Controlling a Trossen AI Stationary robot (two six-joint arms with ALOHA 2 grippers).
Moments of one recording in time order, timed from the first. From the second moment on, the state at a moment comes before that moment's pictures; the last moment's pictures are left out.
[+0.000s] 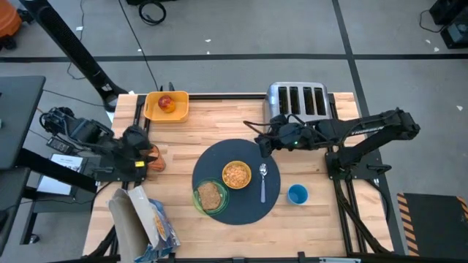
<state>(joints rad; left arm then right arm) -0.52 0.73 1.06 -1.37 -0.45 -0.91 0.12 1.27 1.13 -0.49 0.42 0.93</state>
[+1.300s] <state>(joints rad) -0.52 0.87 0.86 -1.41 -0.32 -1.13 0.09 1.27 1.13 -0.22 0.42 0.52</state>
